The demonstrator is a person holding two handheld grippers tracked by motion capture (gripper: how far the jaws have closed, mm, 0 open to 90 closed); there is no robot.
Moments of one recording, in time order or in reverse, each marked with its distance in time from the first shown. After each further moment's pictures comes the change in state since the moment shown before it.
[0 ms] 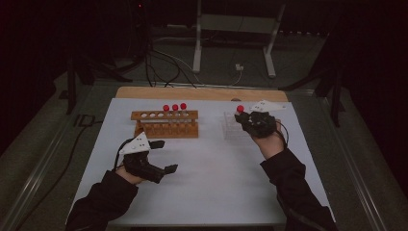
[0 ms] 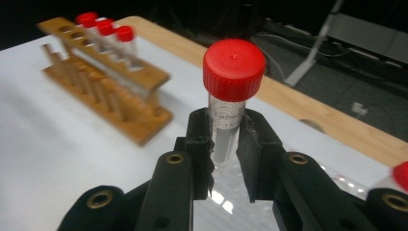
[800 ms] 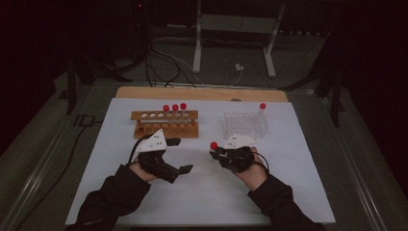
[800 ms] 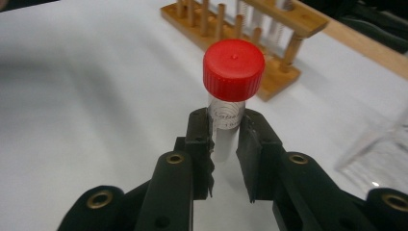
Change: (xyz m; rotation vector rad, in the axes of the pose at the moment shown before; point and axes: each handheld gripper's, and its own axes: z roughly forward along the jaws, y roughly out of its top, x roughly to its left) left arm -0.022 0.032 0.028 0.009 -0.072 0.095; right arm 0.092 -0.044 0.002 0.089 0.251 -0.135
